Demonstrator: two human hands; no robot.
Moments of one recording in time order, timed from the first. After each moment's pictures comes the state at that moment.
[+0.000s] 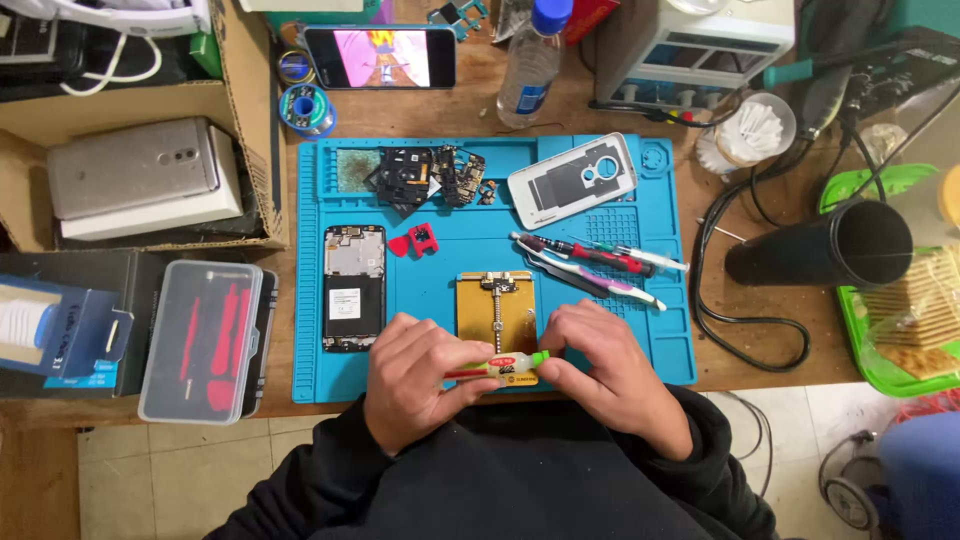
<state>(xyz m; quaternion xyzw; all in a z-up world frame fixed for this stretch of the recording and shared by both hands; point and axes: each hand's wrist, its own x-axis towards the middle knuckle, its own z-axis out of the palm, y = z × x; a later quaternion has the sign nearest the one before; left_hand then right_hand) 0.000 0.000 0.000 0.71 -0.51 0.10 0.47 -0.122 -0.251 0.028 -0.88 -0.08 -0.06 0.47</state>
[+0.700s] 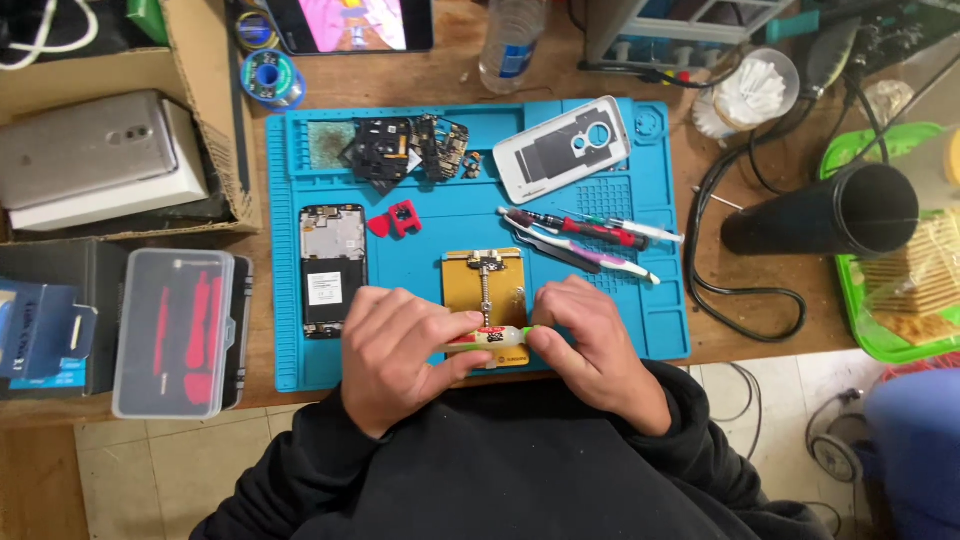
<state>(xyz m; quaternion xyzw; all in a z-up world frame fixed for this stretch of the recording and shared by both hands) 0.009 -0.010 0.010 0.73 -0.50 0.14 0.45 -0.115 -0.243 0.004 -0.84 -0.07 -0.16 0.52</state>
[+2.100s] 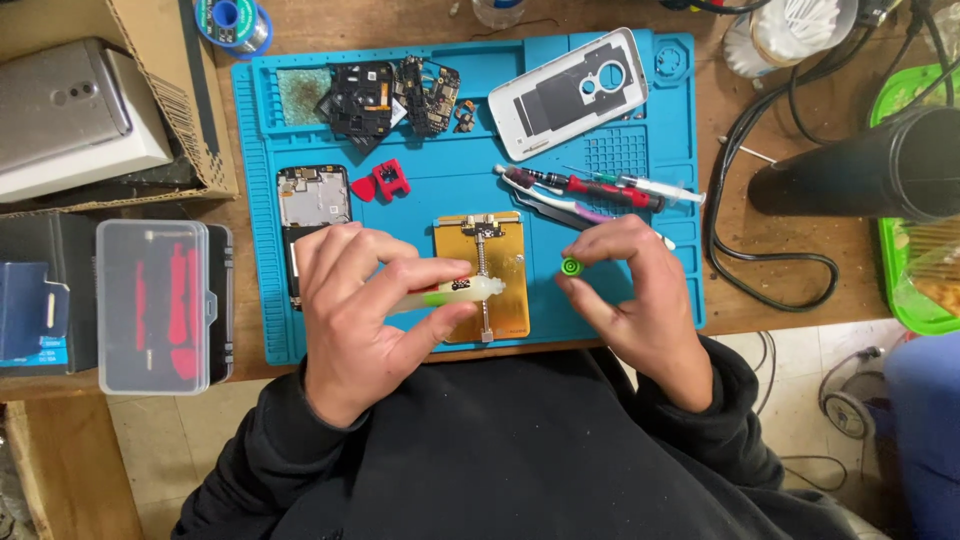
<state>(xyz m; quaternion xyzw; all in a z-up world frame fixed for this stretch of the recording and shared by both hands) 0.019 -0.015 0.058 0.81 -0.45 0.07 0.37 -0.135 -0.272 0.014 -0.88 0.03 -0.17 0.43</state>
